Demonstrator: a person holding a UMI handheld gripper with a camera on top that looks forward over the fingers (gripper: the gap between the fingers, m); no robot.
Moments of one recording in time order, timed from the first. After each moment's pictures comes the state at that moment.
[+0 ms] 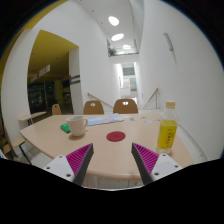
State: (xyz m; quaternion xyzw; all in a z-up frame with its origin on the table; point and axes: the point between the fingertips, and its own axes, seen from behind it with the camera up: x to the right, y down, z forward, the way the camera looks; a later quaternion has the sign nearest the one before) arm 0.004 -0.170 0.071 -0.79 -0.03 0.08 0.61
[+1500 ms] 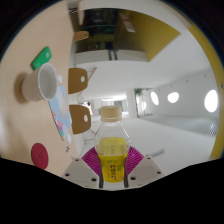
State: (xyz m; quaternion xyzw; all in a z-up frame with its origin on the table) arm -0.026 0.032 0.229 -0.52 -0.41 -0.53 0.53
